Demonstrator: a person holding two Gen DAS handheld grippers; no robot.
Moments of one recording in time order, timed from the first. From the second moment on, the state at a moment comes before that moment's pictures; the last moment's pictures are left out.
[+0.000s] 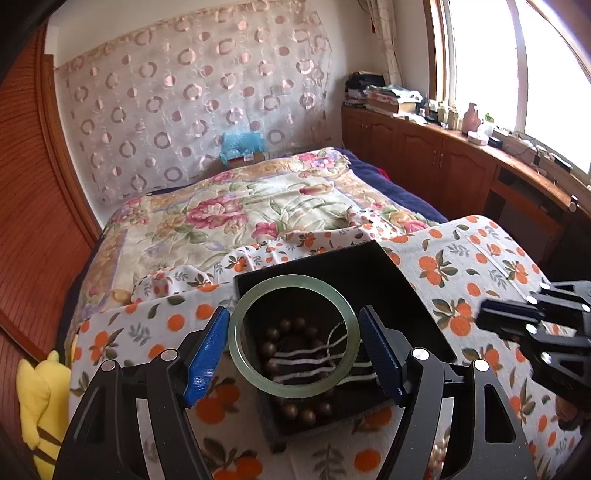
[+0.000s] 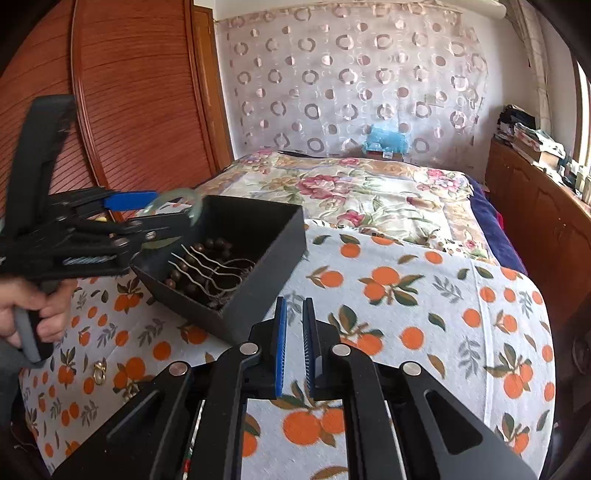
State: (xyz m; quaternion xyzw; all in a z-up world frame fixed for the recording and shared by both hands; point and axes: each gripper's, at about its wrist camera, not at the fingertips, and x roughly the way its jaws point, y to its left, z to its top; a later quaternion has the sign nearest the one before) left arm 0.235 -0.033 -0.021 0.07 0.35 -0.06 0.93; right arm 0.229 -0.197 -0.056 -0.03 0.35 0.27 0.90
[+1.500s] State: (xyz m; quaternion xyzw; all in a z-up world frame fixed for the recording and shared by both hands) left arm 0.108 -0.023 -0.079 0.05 0.41 -0.13 0.90; right arm 0.137 -0.170 -0.092 -0.13 0.40 0.31 0.85
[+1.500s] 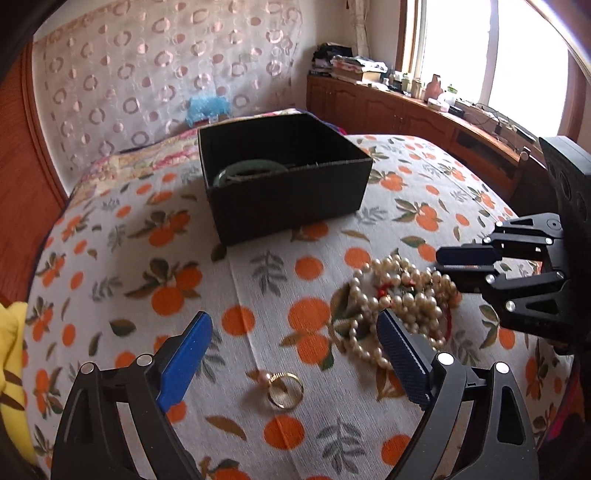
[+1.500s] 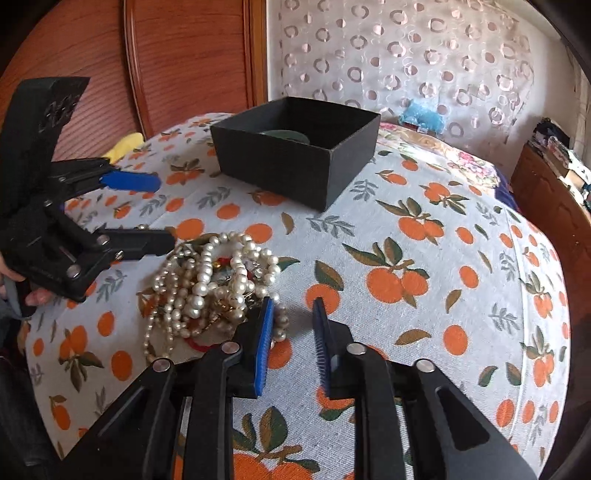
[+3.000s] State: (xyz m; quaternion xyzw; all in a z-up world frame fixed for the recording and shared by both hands) left arm 0.110 -0.057 -0.086 0.09 0.44 -0.19 0.87; right arm 0.143 -0.178 -0.096 -0.14 0.39 0.28 0.86
